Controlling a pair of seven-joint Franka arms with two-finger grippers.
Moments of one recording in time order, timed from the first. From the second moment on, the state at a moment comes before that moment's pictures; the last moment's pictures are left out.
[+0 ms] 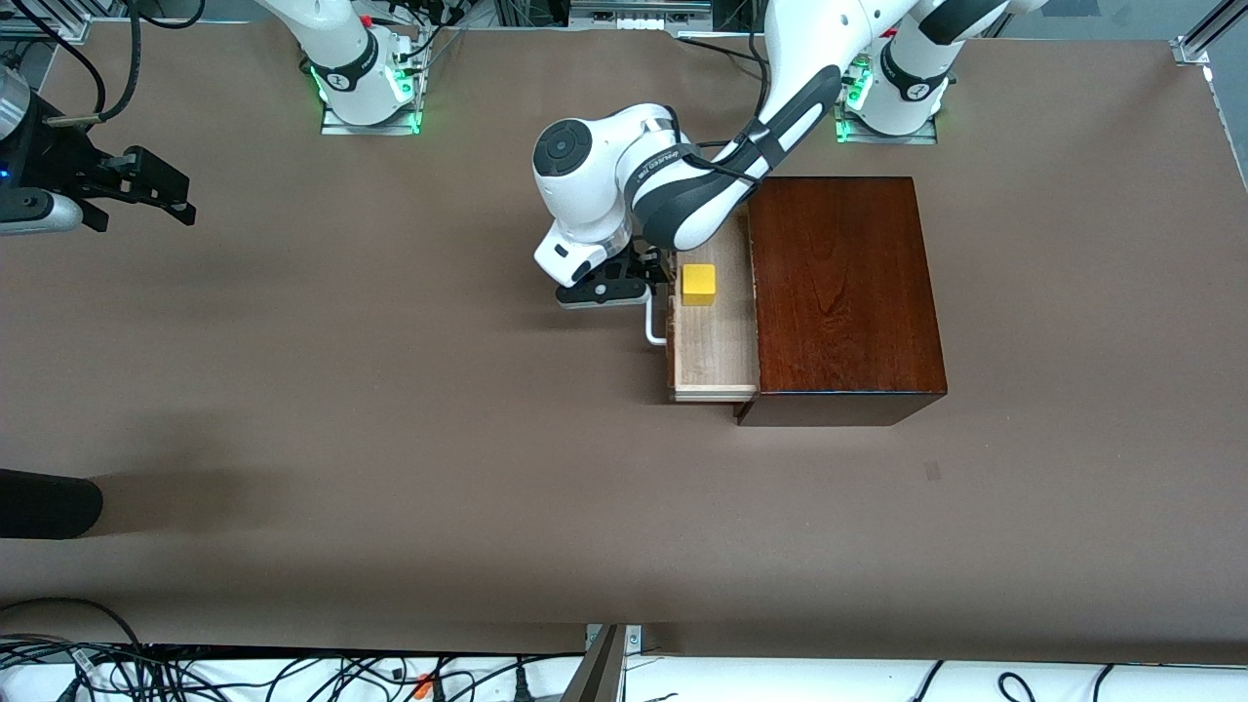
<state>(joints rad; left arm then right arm) -0.55 0.78 -0.47 -1.33 0.46 1.90 -1.13 0.18 -0.04 -0.13 -1.62 0.01 1.58 -0.04</state>
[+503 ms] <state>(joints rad) -0.57 0.81 -0.47 -1.28 0.46 1.90 -1.15 0.18 -0.04 -0.13 -1.62 0.01 1.58 -0.04</state>
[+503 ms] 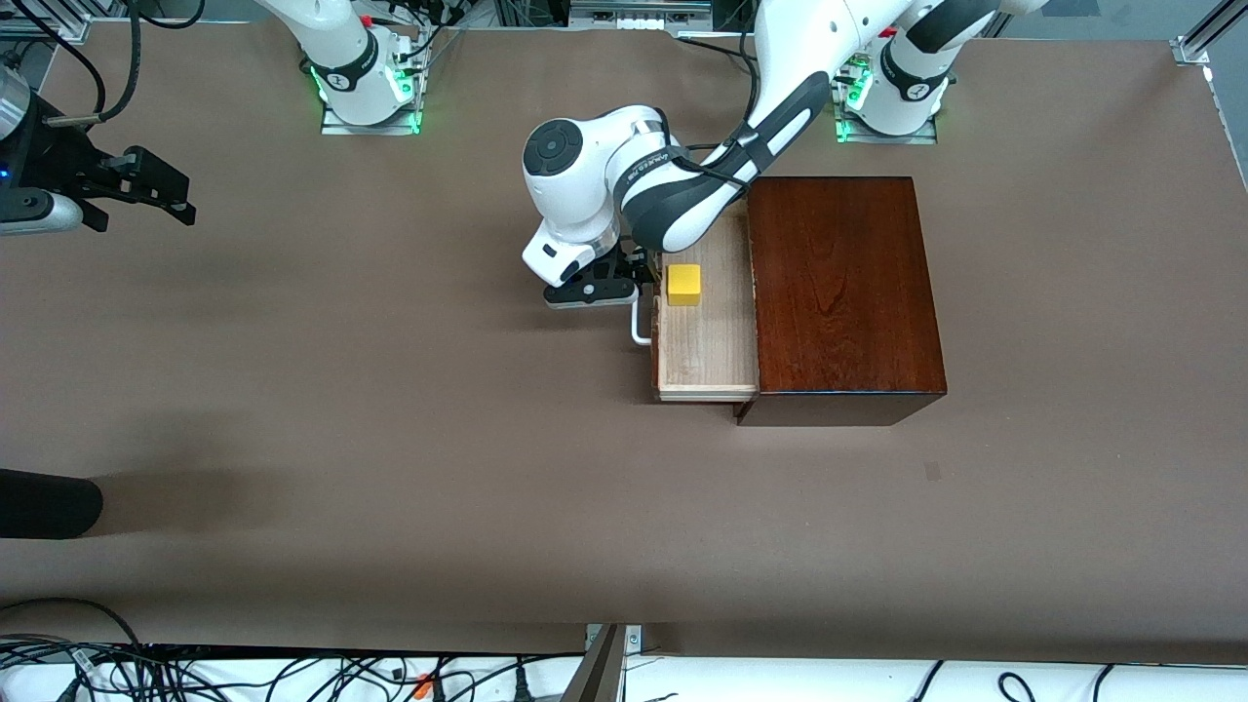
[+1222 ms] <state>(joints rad) -0.46 0.63 -0.48 -1.22 0.25 1.77 -1.08 0.18 -0.04 -0.13 -1.62 0.01 1.58 -0.04</state>
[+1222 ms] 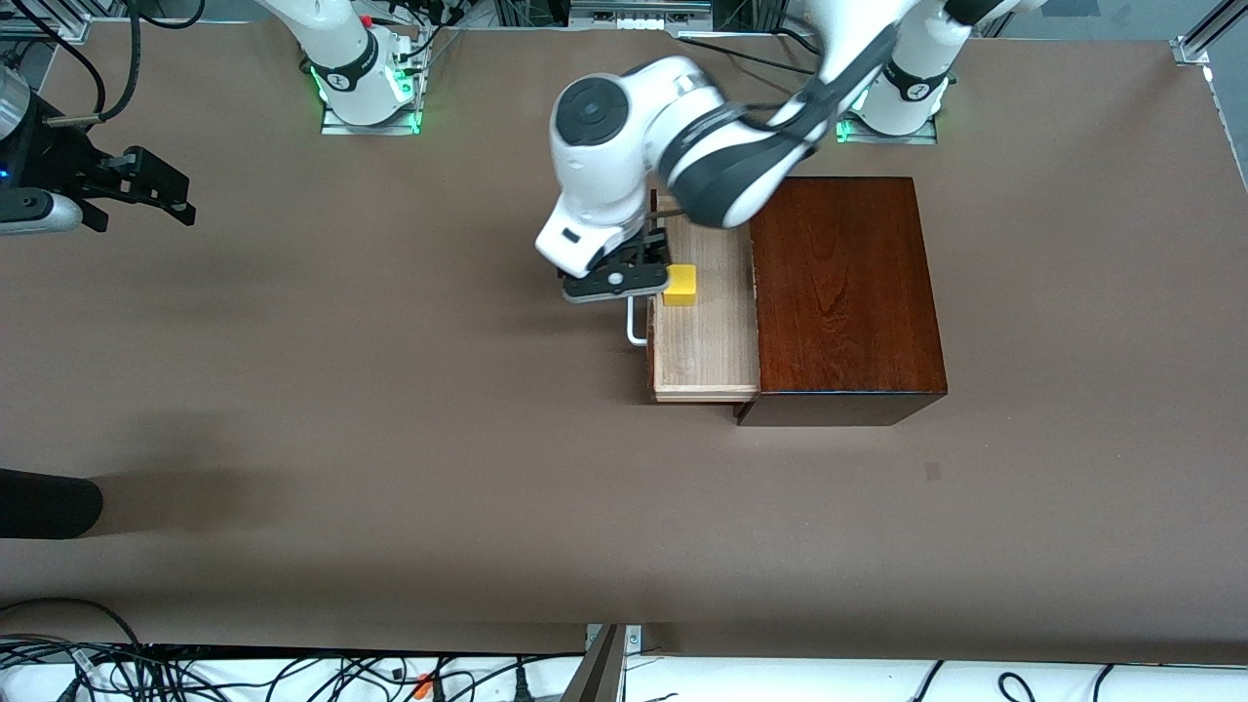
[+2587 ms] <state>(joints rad) 0.01 0.18 -0.17 -1.38 -0.05 1.47 -0.27 0.62 0.15 -0.08 -1.59 0.01 1.69 -0.08</state>
